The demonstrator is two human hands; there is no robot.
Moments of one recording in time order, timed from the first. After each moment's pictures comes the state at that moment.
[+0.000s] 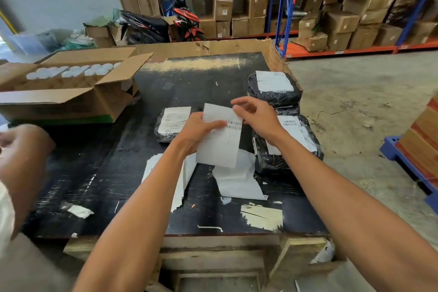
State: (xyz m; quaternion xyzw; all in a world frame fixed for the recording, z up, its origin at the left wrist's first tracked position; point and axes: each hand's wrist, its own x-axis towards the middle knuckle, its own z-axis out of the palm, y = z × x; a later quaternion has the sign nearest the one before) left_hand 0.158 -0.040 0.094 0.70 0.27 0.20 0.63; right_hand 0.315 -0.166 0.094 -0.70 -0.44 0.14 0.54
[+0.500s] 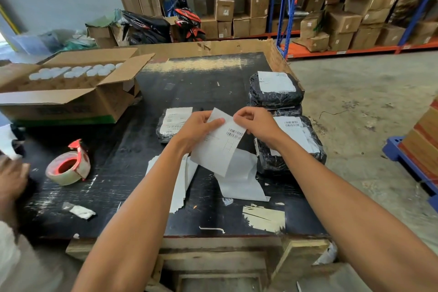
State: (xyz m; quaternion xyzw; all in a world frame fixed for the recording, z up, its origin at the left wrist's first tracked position) left_hand 0.153 -0.034 0.101 0.75 0.26 0.16 0.59; right_hand 0.312 -0.161 0.084 -0.71 -0.42 0.22 0.52
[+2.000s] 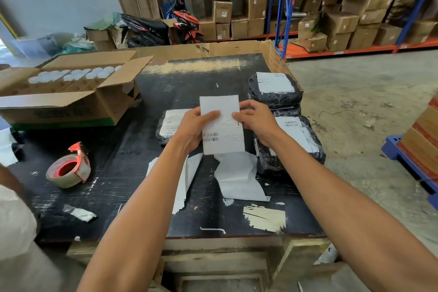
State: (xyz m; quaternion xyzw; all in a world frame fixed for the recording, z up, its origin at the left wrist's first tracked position) left_hand 0.161 -0.031 0.103 0.60 0.27 0.25 0.71; right_hand 0.306 -0.156 0.095 -0.65 -0.33 0.28 0.62
